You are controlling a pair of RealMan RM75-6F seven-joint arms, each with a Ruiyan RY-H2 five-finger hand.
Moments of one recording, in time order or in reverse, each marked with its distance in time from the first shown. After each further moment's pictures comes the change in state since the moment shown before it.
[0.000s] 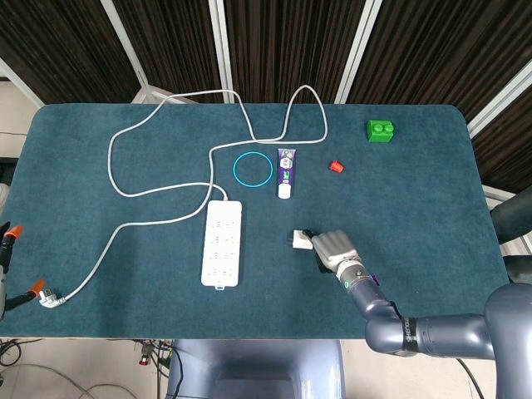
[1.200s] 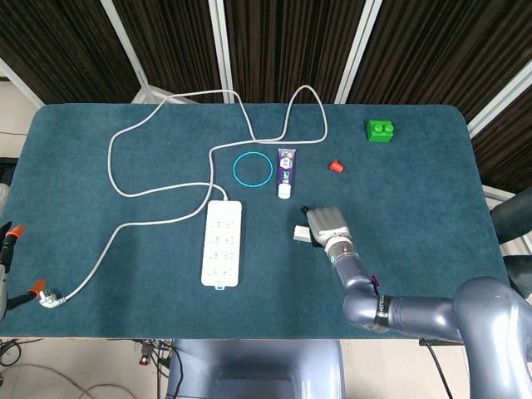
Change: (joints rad) left arm -0.002 -0.006 -0.001 0.006 0.001 0.001 0.011; right arm 0.089 -0.098 0.081 0.212 0.152 0.014 -0.049
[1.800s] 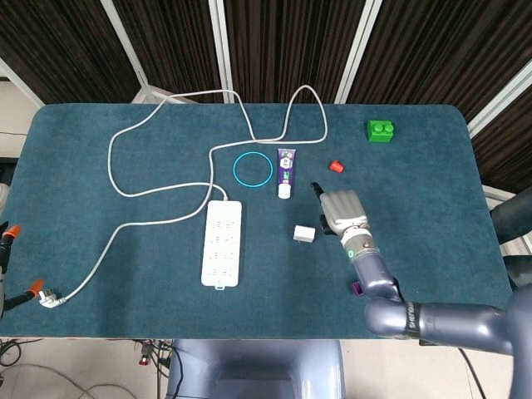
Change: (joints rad) left arm 0.005 0.003 0.001 -0.003 0.005 0.008 -0.006; right arm -0.075 0.209 0.062 -0.245 -0.140 0.135 0.074
